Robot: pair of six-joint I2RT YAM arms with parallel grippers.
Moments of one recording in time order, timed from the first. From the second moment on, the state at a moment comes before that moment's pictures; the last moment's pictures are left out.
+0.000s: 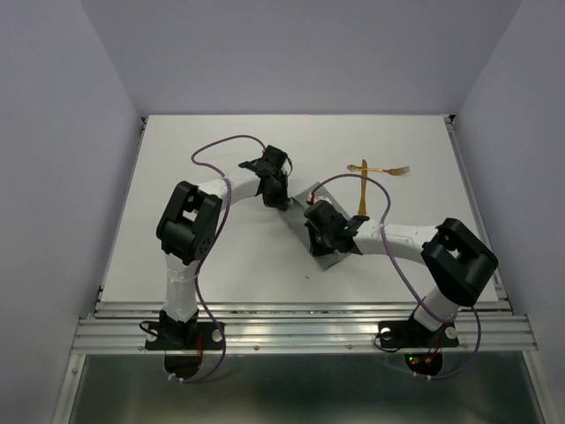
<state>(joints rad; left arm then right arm) -0.54 2.03 1.43 -0.45 0.10 -0.54 0.83 1.63 0.89 -0.26 0.14 0.55</state>
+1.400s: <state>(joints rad) -0.53 2.03 1.43 -0.45 0.11 -0.51 0.79 1.66 1.00 -0.21 0.24 0.64</state>
